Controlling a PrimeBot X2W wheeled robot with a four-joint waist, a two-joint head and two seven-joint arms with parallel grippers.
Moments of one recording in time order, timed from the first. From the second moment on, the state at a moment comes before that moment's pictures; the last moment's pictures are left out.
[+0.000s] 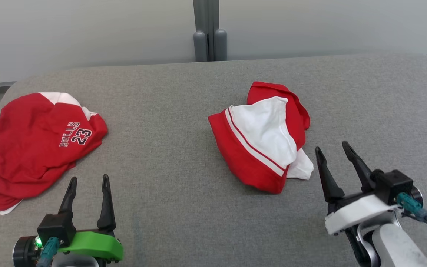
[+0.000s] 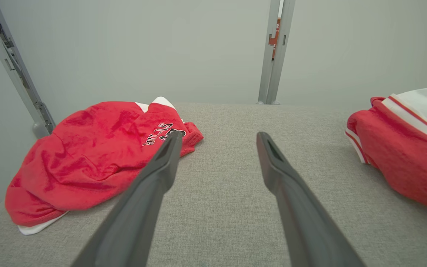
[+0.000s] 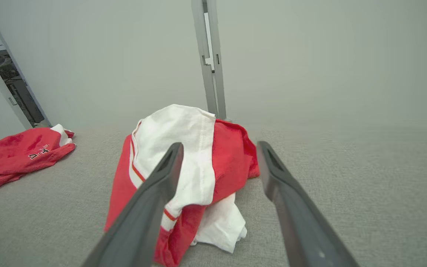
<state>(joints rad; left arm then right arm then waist) -0.05 0.05 0.02 0.25 -0.13 -0.07 -0.26 -0.13 -0.17 0.18 0.21 0.29 0.13 -0.26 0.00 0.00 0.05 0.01</state>
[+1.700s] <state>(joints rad) -0.15 0.05 -0.12 0.29 -0.17 -0.03 -0.26 -0.60 -0.34 0.55 0.60 0.65 0.13 -0.26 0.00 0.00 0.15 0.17</state>
